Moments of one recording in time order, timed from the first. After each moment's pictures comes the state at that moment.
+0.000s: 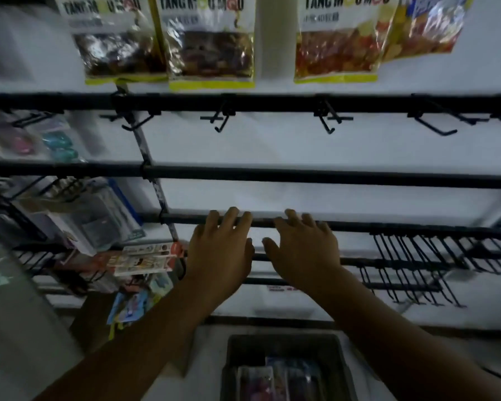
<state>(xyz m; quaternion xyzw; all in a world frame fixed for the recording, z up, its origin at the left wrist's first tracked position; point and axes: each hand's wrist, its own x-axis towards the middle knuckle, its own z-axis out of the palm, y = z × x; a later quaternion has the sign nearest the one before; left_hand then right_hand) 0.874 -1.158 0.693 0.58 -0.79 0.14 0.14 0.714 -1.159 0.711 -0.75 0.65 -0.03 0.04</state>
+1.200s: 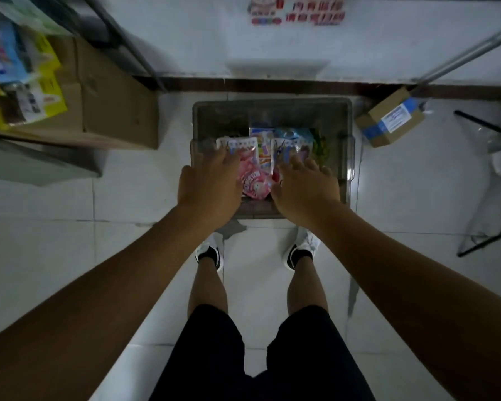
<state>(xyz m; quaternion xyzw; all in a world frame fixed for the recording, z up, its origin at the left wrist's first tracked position) 0.820 -1.073 0.286 0.62 -0.73 -0.24 -0.18 0.654 -1.062 0.254 -0.69 0.63 0.23 0.27</state>
